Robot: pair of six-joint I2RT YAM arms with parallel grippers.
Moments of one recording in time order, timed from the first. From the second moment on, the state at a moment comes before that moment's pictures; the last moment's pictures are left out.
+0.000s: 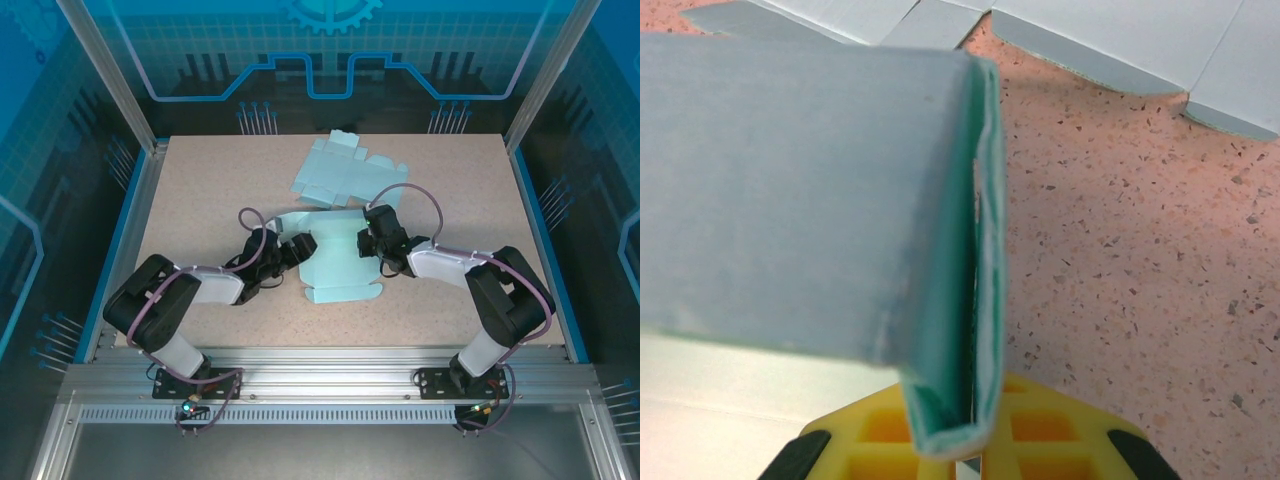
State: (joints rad) left arm -0.50 1.60 0.53 0.58 0.12 -0.97; right arm 0.56 1.63 0.84 -0.01 0.18 0.34
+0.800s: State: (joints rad) left arm -0.53 1.74 0.63 0.66 0.17 -0.87; right arm 0.58 1.64 0.83 0.00 0.21 0.35
